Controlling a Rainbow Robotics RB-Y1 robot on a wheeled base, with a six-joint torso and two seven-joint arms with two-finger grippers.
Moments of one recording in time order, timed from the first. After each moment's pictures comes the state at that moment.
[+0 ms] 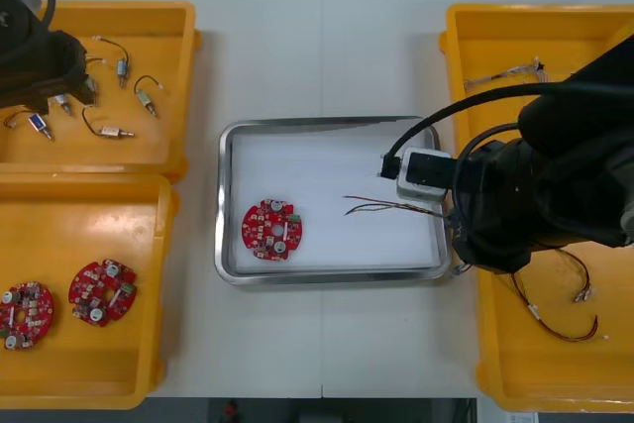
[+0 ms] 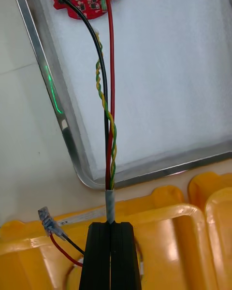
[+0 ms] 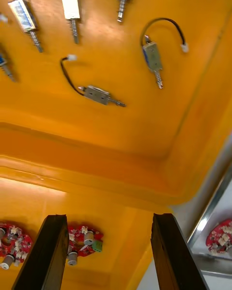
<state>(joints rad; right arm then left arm) -0.61 -0.77 0.36 -2.44 -0.94 1.92 1.79 -0.78 0.89 -0.07 -1.68 0.88 1.91 -0.85</state>
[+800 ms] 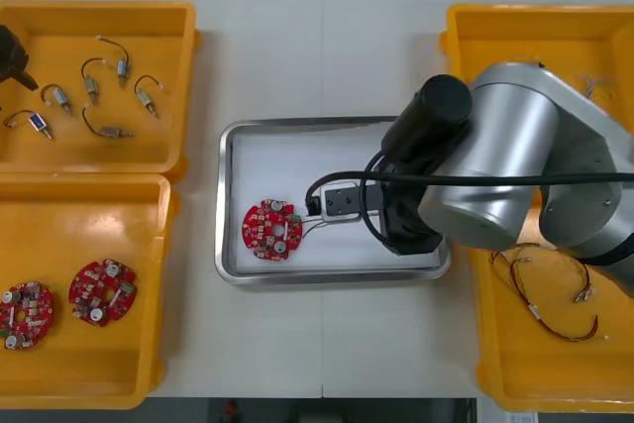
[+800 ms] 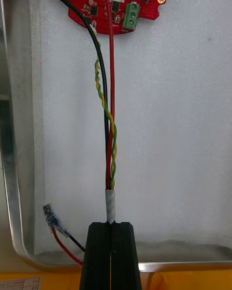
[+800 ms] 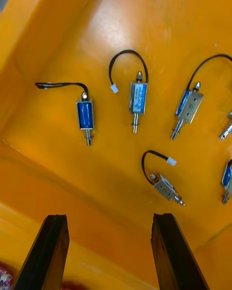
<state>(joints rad) -0.71 -0.60 0.70 -2.10 -0.61 1.73 2.11 -0.86 0.90 -0.01 -1.14 0.77 1.65 -0.90</state>
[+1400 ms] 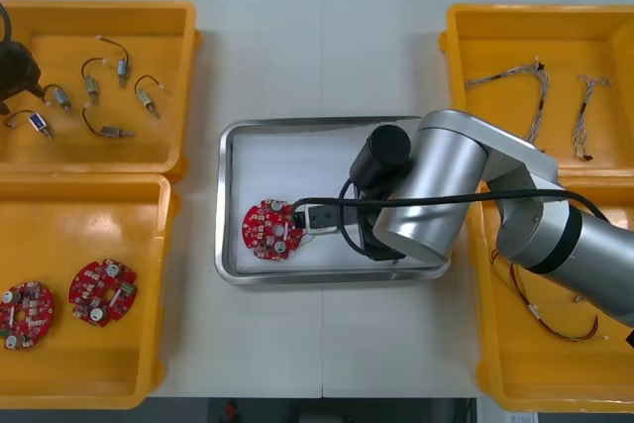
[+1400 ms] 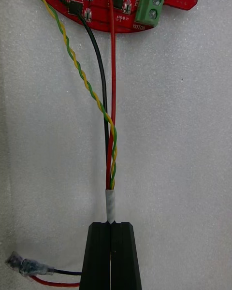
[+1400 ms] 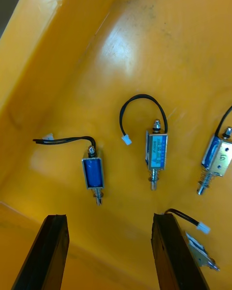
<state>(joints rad) -0.73 -0.56 0.85 -1.90 -0.51 1.54 2.11 -0.90 0.90 -0.17 -0.94 0.78 1.38 -1.00</state>
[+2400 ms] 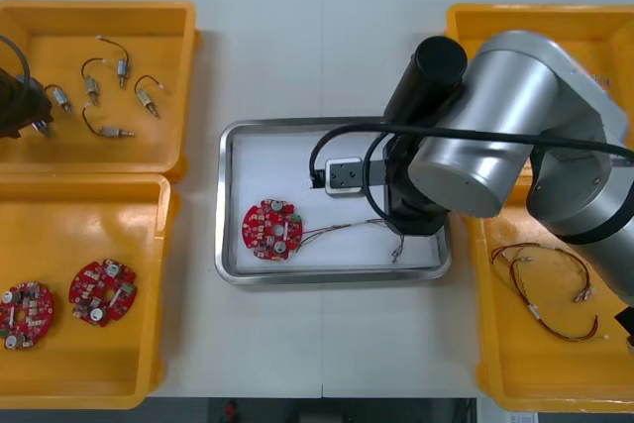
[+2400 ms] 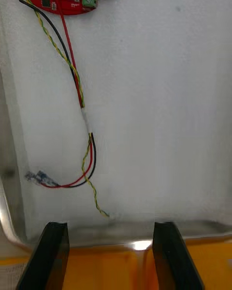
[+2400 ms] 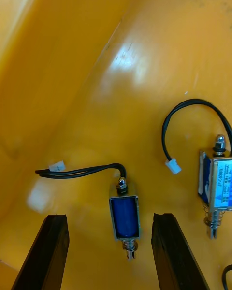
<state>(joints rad) -0.72 -0.53 0.59 -2.06 -0.59 1.85 2.11 -0.83 0.90 -0.28 -0.87 0.82 1.15 -1.02</state>
